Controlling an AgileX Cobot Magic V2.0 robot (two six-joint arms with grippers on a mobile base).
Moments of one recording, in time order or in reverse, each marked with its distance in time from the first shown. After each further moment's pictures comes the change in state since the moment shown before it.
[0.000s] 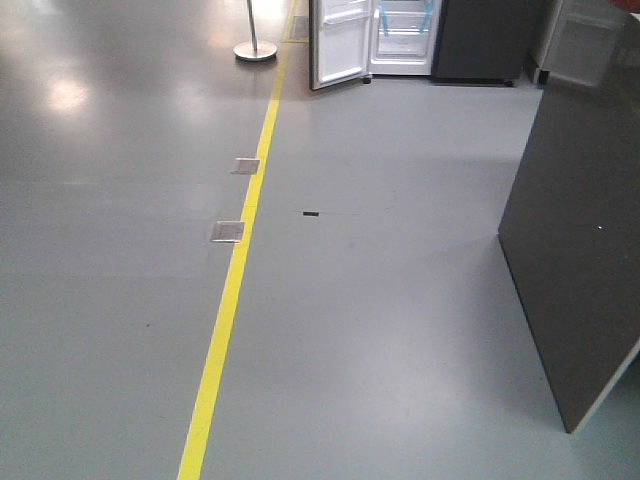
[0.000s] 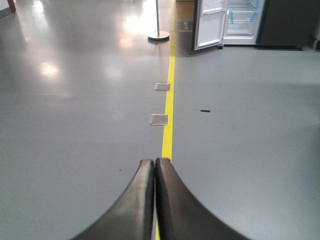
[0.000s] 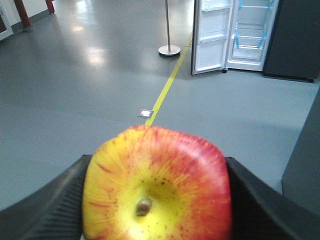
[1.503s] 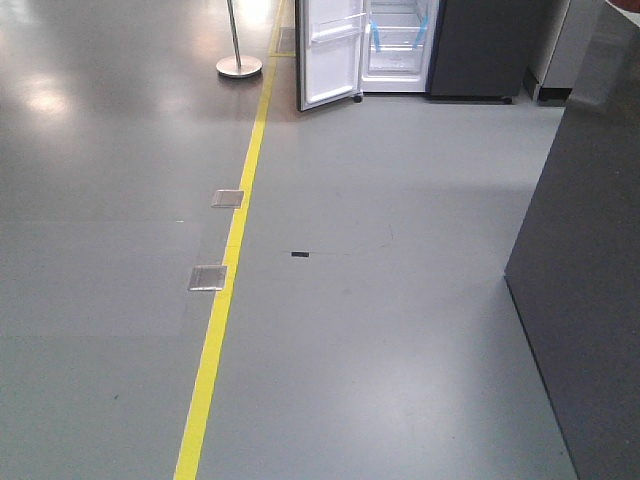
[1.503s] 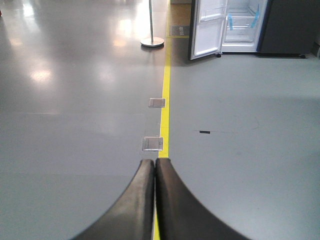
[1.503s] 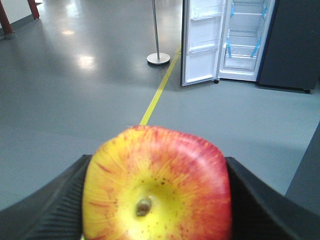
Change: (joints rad) left arm 0.000 0.000 0.000 0.000 0.000 0.000; right arm 0.000 0.000 0.000 0.000 0.000 0.000
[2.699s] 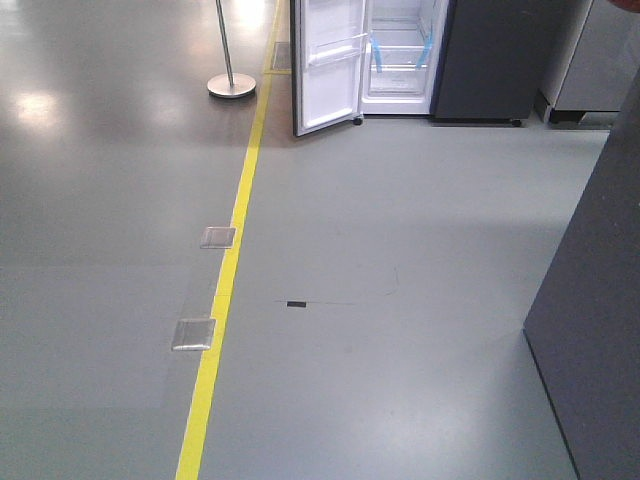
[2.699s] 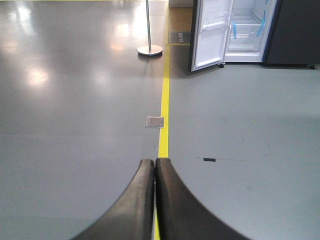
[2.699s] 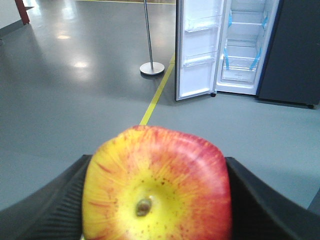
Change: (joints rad) left arm 0.000 0.000 0.000 0.000 0.000 0.000; right arm 0.000 0.000 0.000 0.000 0.001 0.000
